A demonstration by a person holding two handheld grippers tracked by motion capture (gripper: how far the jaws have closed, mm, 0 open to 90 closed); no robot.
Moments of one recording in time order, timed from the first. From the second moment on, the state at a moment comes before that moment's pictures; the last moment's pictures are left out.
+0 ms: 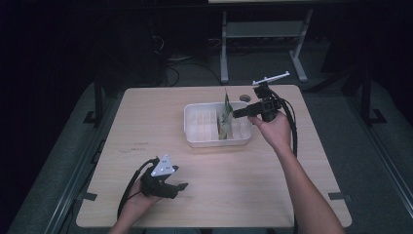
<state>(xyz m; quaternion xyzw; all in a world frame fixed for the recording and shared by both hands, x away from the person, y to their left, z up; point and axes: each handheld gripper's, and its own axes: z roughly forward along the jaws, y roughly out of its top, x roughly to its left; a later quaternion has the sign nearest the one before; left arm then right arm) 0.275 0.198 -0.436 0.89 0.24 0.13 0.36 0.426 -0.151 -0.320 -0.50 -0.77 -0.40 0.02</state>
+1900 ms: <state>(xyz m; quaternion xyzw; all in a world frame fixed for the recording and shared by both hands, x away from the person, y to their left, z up) 0.277 0.201 -0.435 0.89 0.25 0.13 0.36 0.344 -0.199 -0.371 -0.48 -0.78 -0.41 0.04</state>
